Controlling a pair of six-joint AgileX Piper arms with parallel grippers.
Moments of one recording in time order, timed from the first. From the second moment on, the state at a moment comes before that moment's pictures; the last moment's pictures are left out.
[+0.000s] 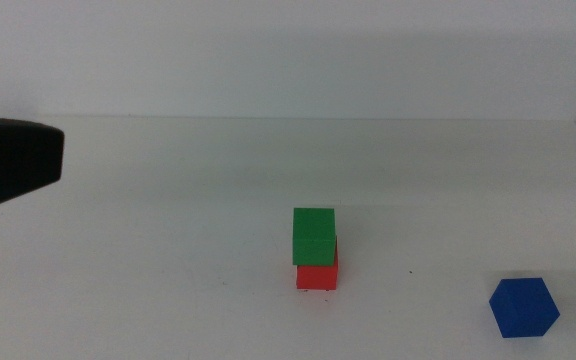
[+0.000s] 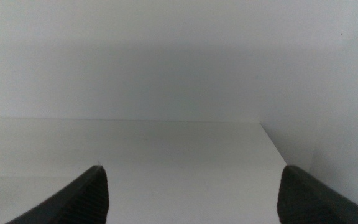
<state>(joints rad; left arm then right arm) -0.47 0.72 -1.25 -0.29 1.11 0.20 -0.04 0.00 0.00 0.00 0.12 -0.04</state>
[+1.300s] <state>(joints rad) -0.47 0.72 -1.25 -0.29 1.08 0.21 -0.04 0.81 -0.96 0.20 1.06 0.08</state>
